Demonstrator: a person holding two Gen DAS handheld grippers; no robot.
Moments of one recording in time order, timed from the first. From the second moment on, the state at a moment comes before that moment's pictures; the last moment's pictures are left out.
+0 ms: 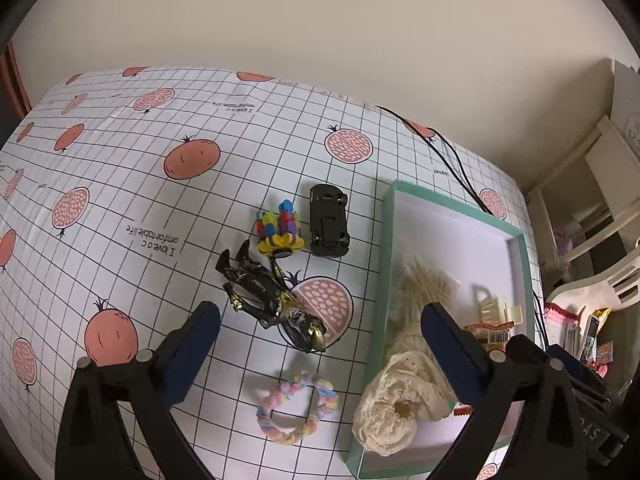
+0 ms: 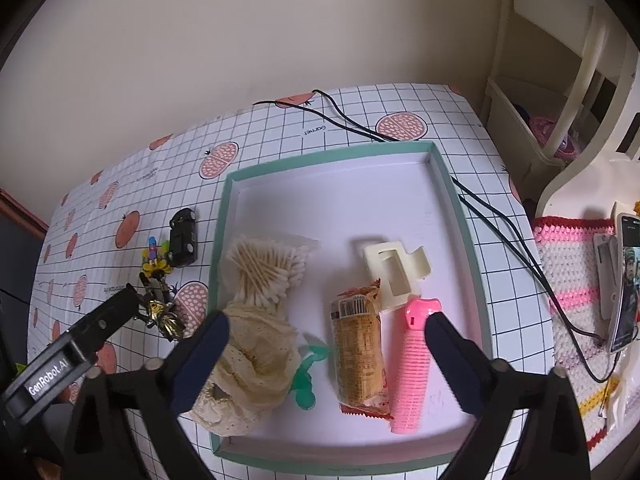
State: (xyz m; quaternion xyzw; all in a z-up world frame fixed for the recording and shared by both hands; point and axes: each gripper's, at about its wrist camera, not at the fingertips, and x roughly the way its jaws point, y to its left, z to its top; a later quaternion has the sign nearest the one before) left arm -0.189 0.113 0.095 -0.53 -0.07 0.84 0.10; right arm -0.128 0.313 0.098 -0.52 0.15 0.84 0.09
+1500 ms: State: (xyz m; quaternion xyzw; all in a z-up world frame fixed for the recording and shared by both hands) left arm -0.217 -0.013 0.073 -0.56 -0.14 0.81 0.01; right arm -0.159 0.173 0.084 -0.54 0.09 0.83 -0.08
